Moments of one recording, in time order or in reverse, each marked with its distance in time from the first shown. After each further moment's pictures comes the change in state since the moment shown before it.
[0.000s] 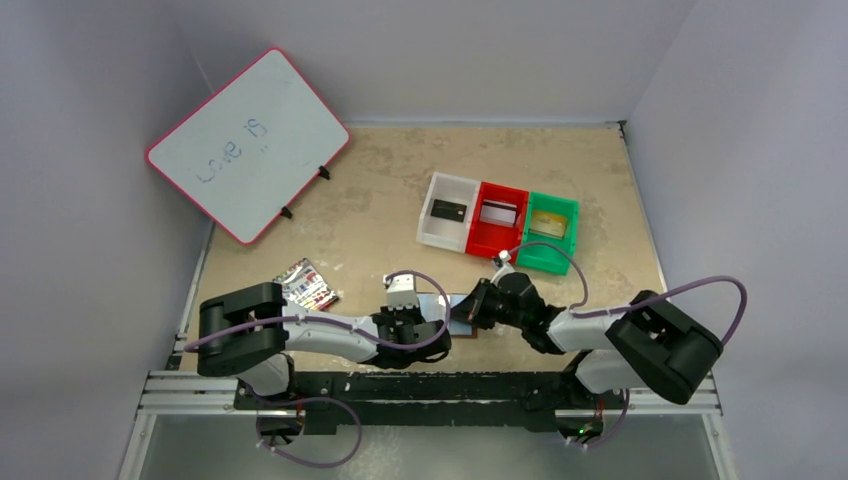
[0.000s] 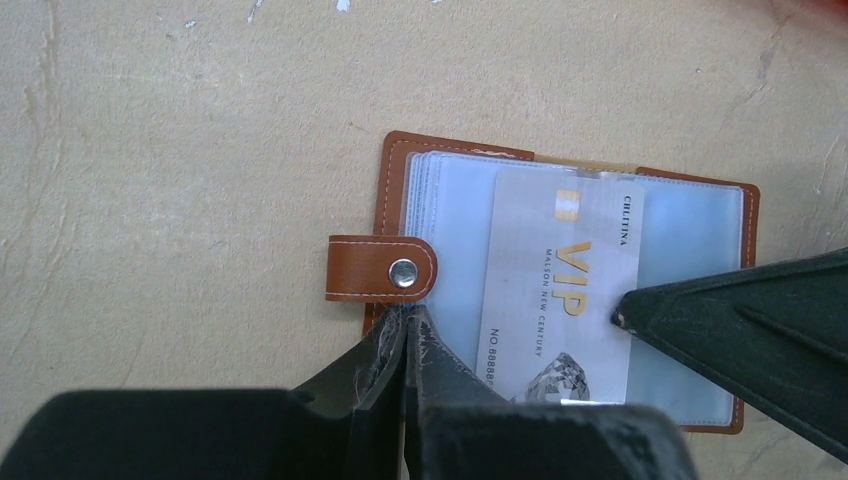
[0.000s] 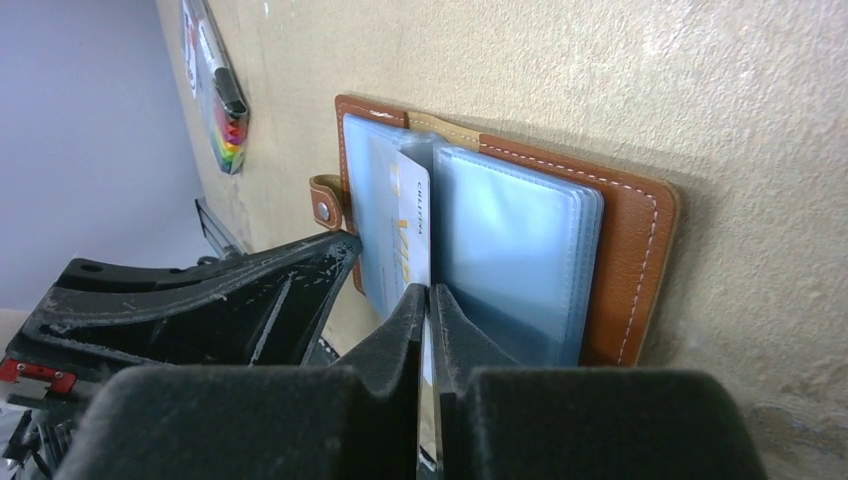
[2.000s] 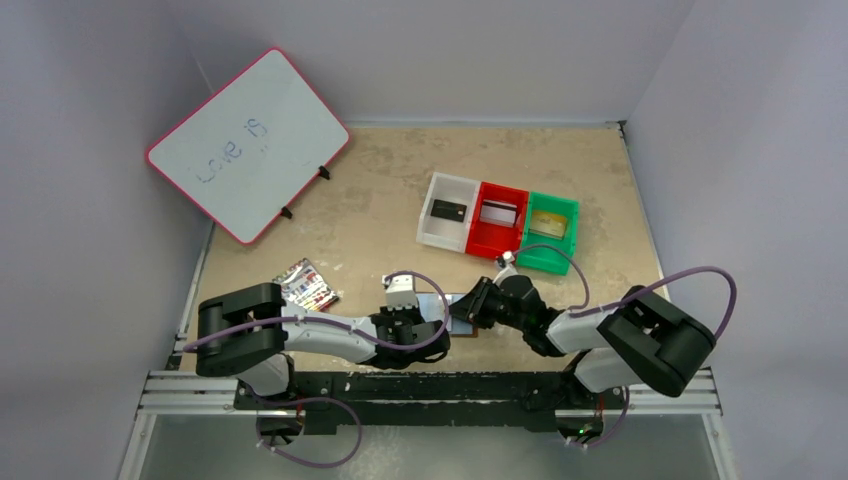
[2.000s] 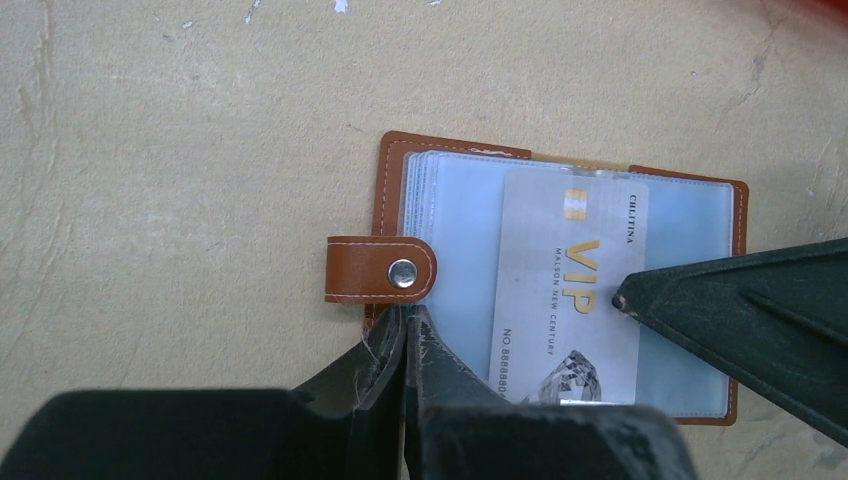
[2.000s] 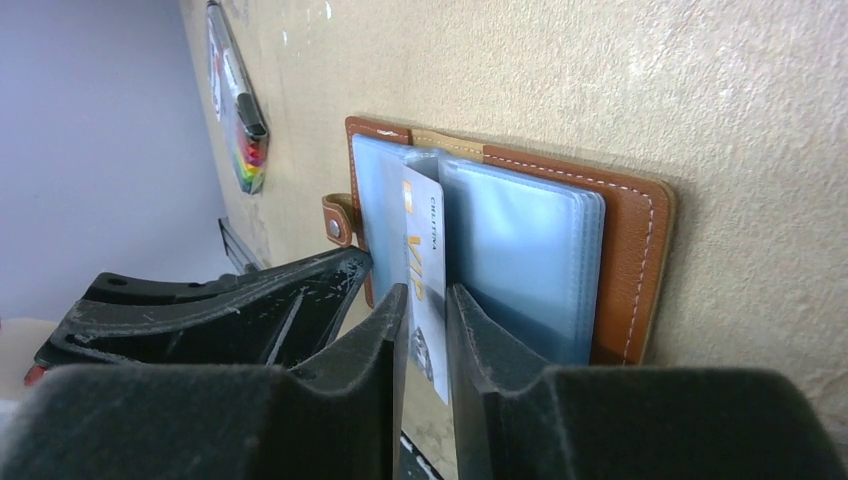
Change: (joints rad) left arm 0.000 -0.006 -0.014 0.026 -0.001 0.009; right arm 0.000 0.041 -0.032 0.118 0.029 0.040
